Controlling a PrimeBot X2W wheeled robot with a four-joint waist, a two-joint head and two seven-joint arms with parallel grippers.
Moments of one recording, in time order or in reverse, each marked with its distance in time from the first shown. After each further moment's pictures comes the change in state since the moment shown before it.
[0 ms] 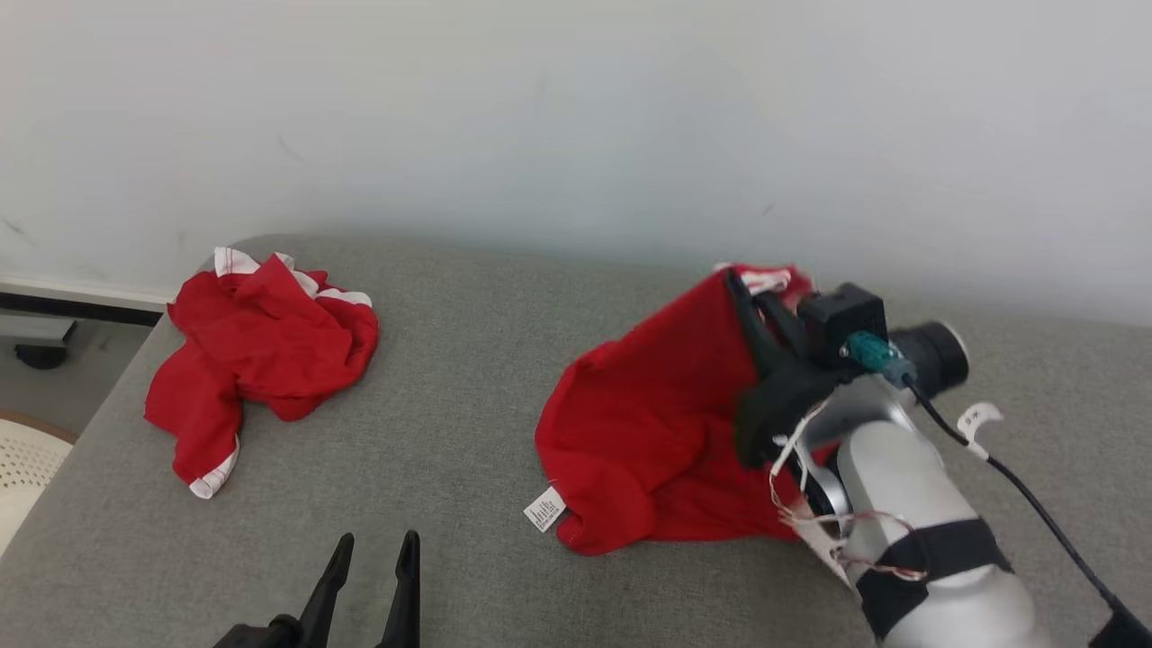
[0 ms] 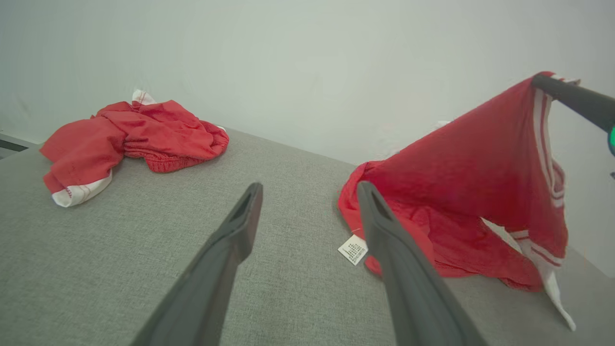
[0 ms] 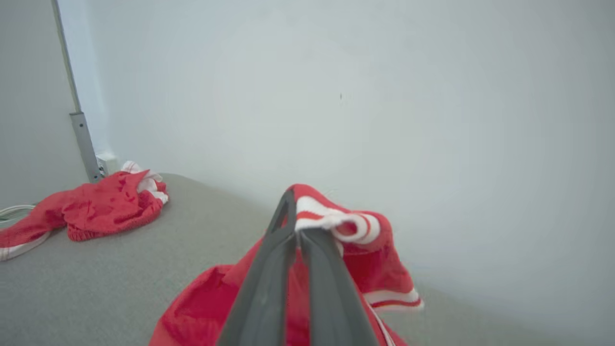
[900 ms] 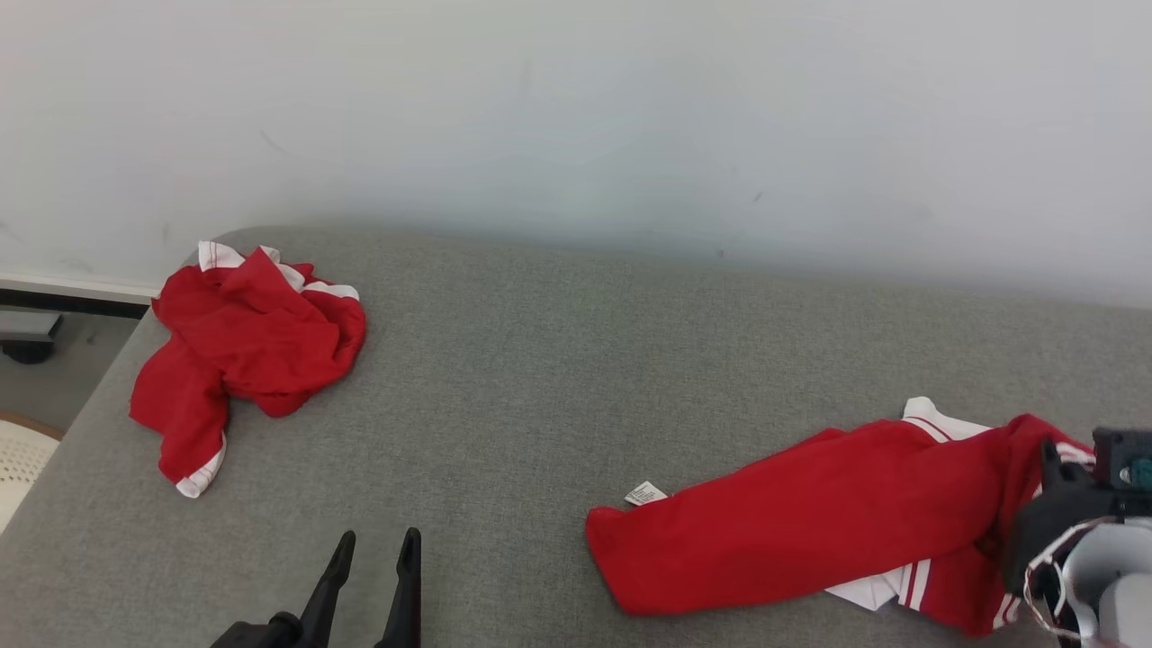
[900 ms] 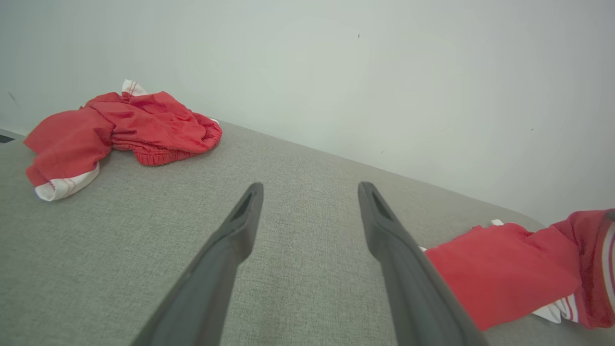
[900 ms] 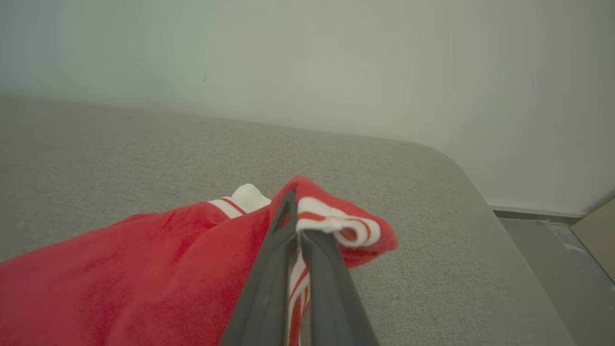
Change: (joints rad) left arm -0.003 0.000 -0.006 0.001 -0.015 0.000 0.000; right arm 0.267 -0.149 -0.491 -0.077 -0.111 0.000 0.177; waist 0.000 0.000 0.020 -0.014
